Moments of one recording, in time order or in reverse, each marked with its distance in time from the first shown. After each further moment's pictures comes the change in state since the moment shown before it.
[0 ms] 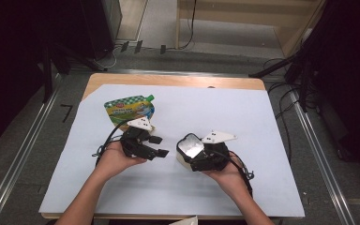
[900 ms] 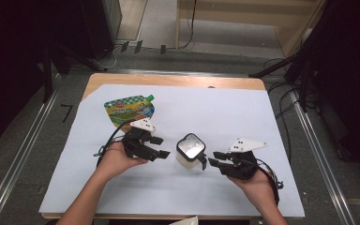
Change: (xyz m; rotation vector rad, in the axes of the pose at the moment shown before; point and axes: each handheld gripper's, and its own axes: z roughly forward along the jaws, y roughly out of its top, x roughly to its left) left arm -0.001 0.001 0.006 0.020 0.001 0.009; right arm -0.023 -0.028 -0.058 0.050 0.034 0.004
